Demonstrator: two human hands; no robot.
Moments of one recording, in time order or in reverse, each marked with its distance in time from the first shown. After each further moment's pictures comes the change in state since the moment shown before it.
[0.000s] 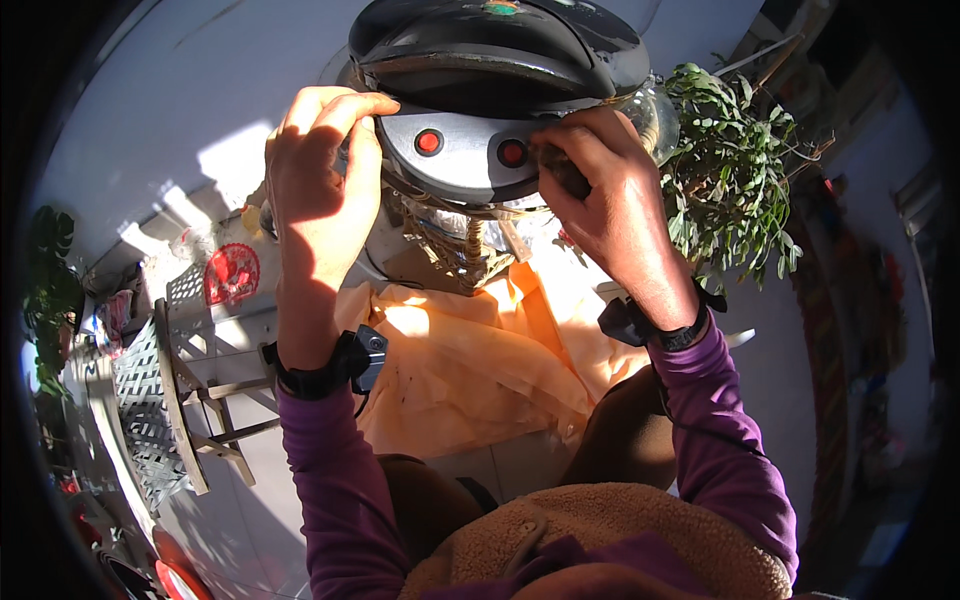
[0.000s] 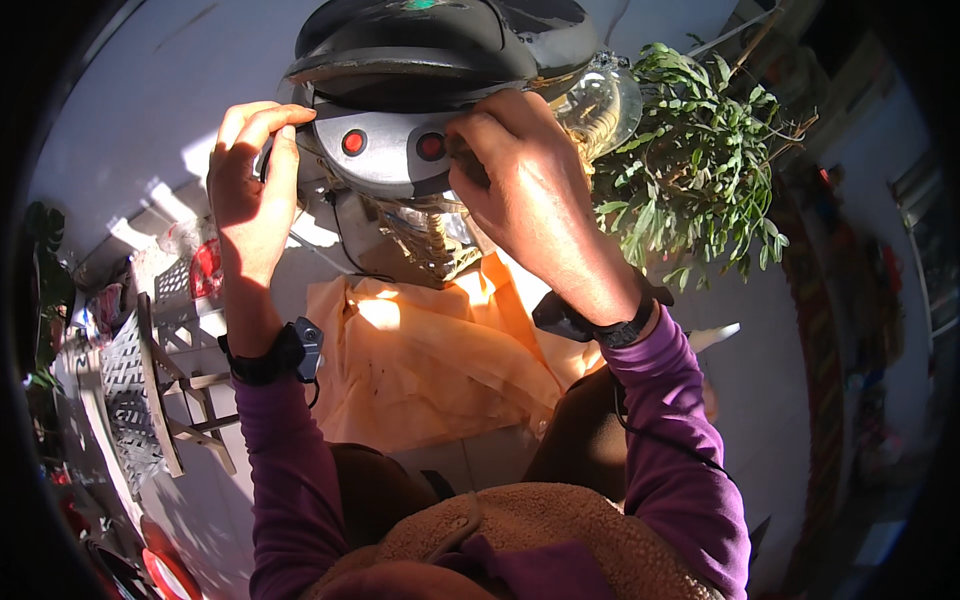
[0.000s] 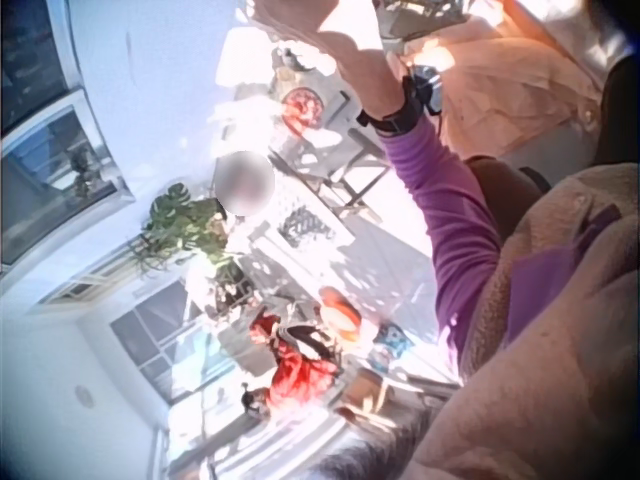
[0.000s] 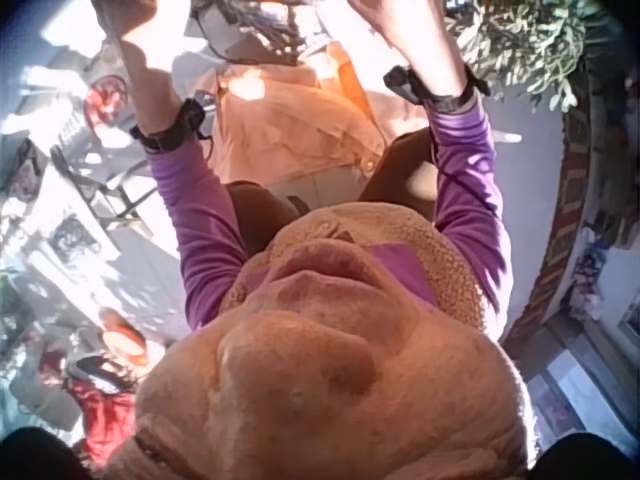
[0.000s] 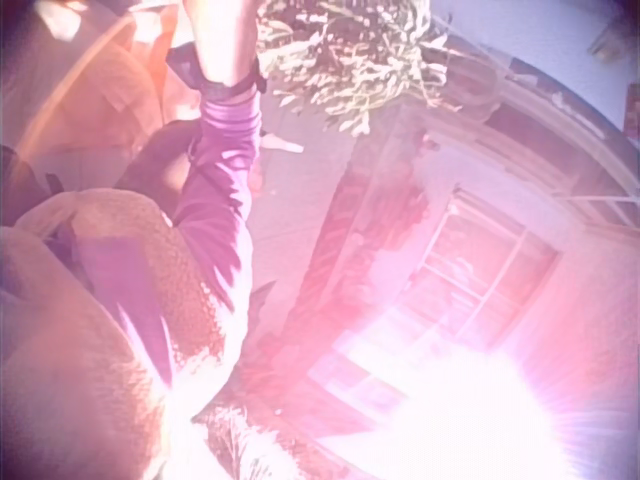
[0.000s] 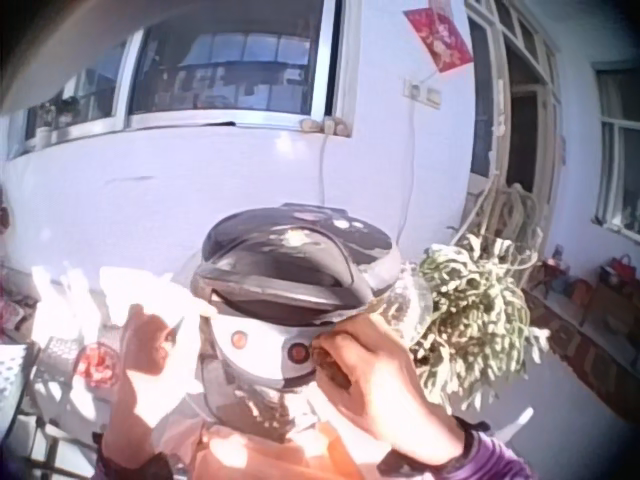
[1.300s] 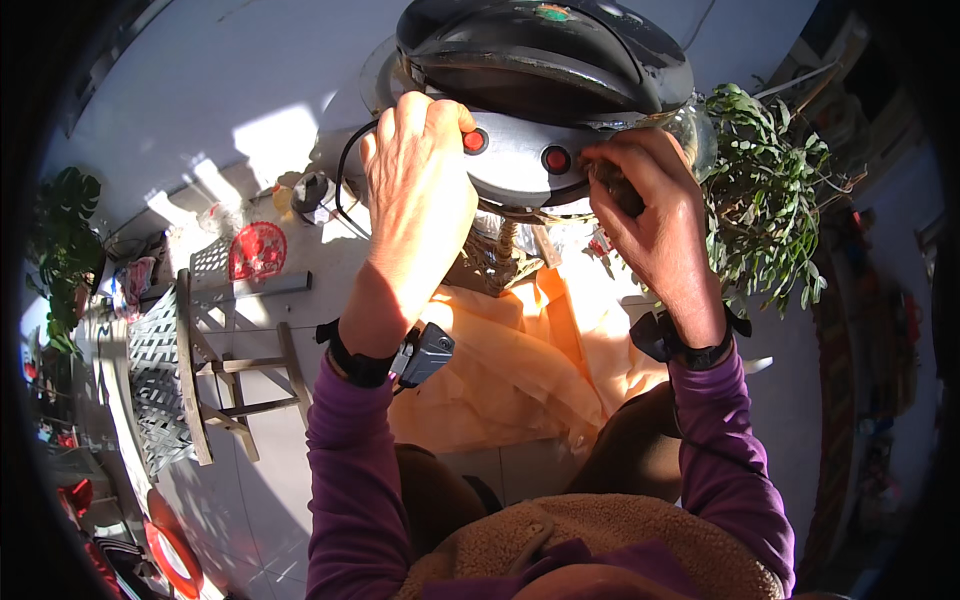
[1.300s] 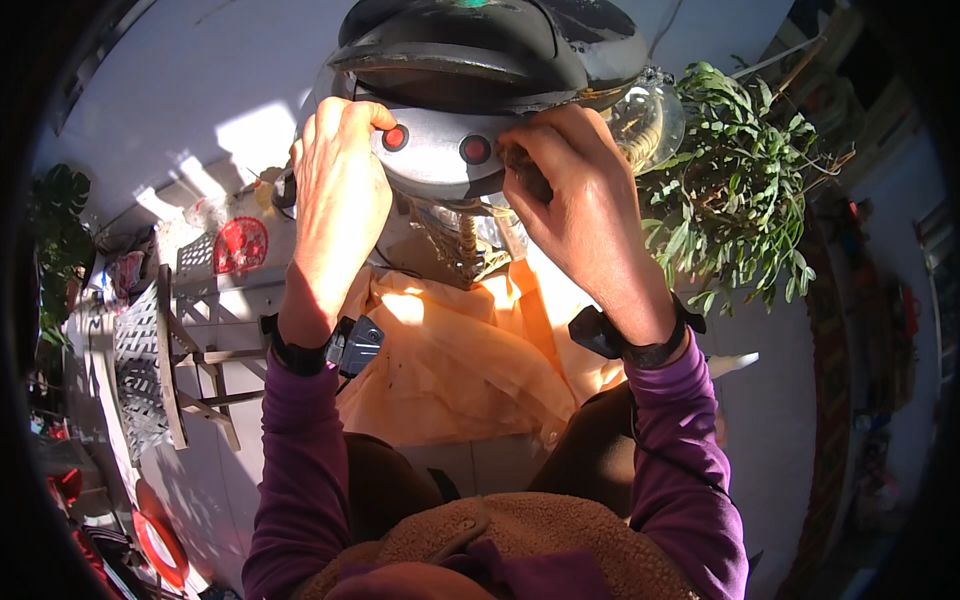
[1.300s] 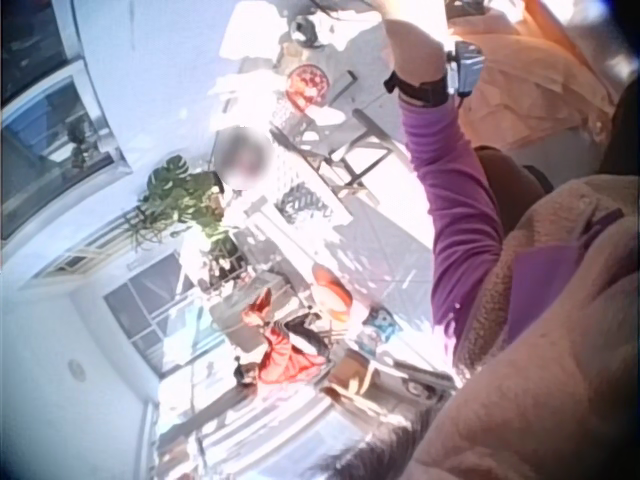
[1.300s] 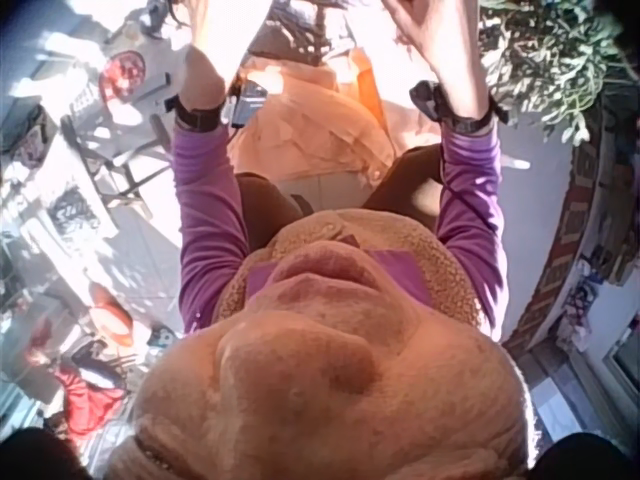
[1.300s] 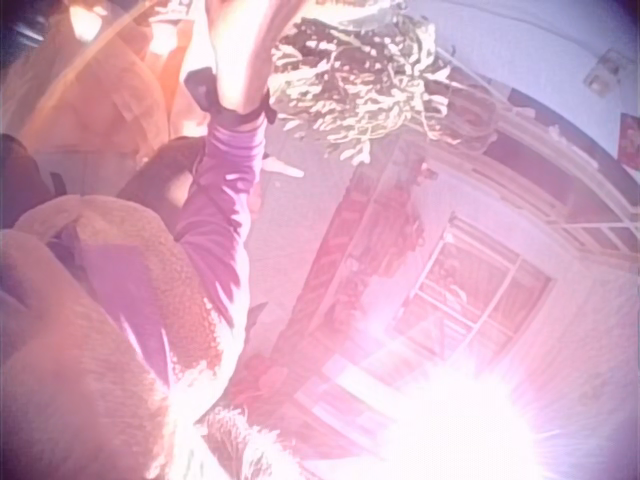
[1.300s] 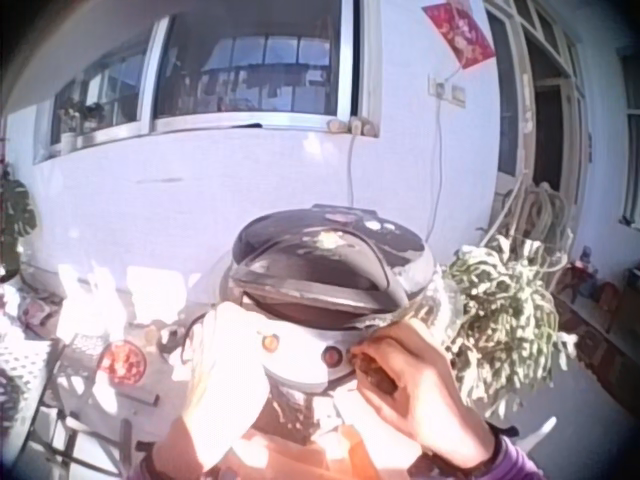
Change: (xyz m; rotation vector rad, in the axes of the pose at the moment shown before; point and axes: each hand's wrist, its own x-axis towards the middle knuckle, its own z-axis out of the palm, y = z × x) left_hand -0.016 0.017 0.037 0.258 -0.114 -0.074; right_hand -0.004 0.004 -0.003 0.043 0.015 0.014
